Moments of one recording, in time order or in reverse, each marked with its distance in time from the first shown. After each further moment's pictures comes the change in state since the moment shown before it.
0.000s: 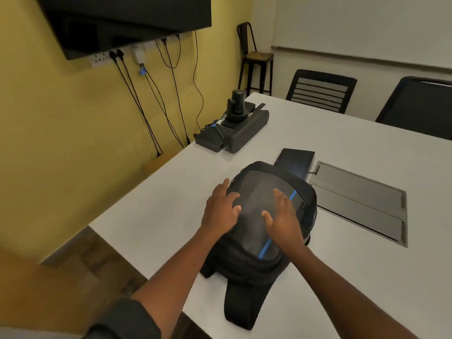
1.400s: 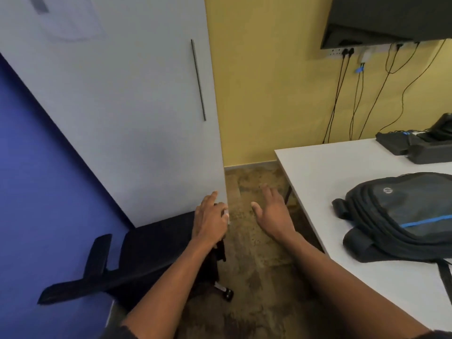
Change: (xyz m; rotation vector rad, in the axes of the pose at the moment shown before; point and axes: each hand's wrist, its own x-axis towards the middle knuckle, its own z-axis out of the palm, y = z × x) left_hand -0.607 -0.051 -0.093 0.063 0.430 -0.860; right_hand -0.420 -0.214 0.049 0.066 -0.535 -0.807
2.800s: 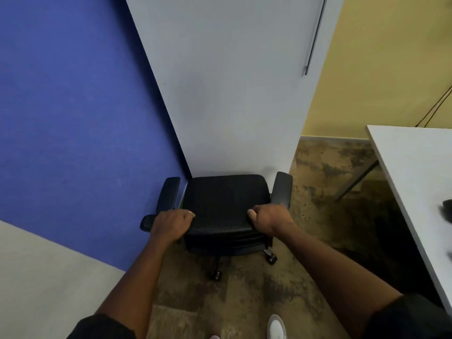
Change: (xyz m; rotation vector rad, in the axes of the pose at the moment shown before) left_hand -0.155 -0.336 -0.080 0.171 -0.264 -0.438; right_hand -0.038 -0.151 0.225 -0.493 -0.577 -0.398
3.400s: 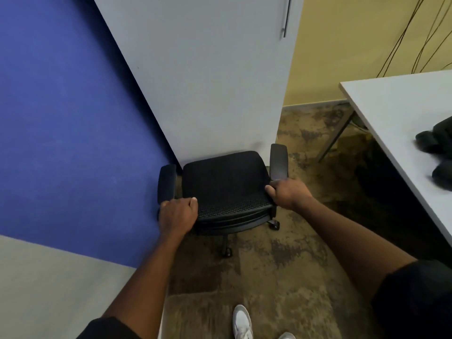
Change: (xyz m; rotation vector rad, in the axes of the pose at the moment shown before) left_hand -0.033 -0.047 -0.004 0.061 0.166 0.147; right_hand -0.042 -0.038 0.026 0.046 0.053 0.227
